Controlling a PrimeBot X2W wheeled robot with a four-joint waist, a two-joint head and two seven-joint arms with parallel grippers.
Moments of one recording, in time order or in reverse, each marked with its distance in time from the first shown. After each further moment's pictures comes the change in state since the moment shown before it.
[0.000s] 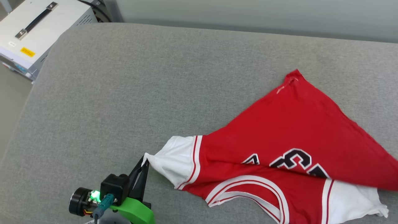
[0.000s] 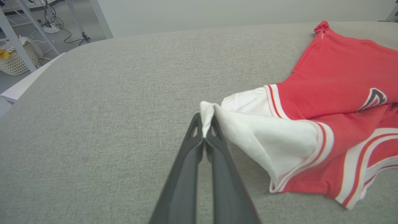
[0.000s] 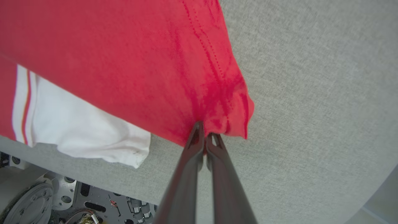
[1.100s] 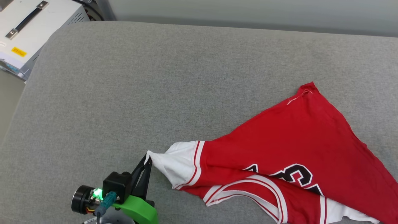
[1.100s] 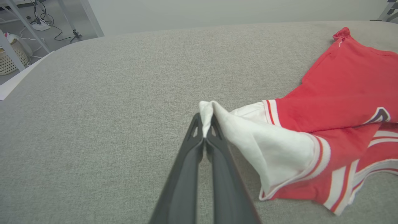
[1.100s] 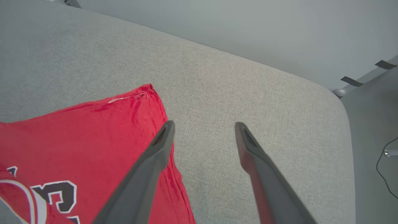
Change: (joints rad) left arm -0.003 0.011 -0.020 -0.045 -0.016 0.030 0.025; right arm -0.054 0.183 -0.422 -0.273 -0.136 0.000 -0.078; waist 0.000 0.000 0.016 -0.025
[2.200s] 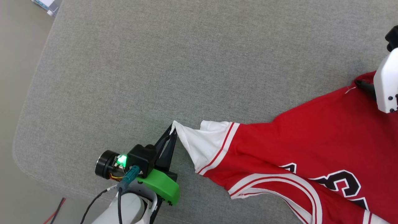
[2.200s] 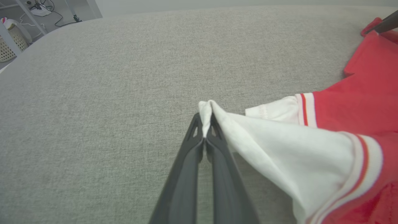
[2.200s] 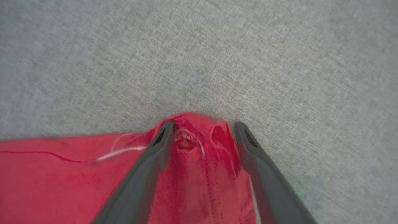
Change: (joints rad) left arm -0.198 -0.106 -0.053 0.084 0.053 -0.077 -0.037; right arm -0.562 0.161 0.539 0.569 -0.066 -0.003 0.144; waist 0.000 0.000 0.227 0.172
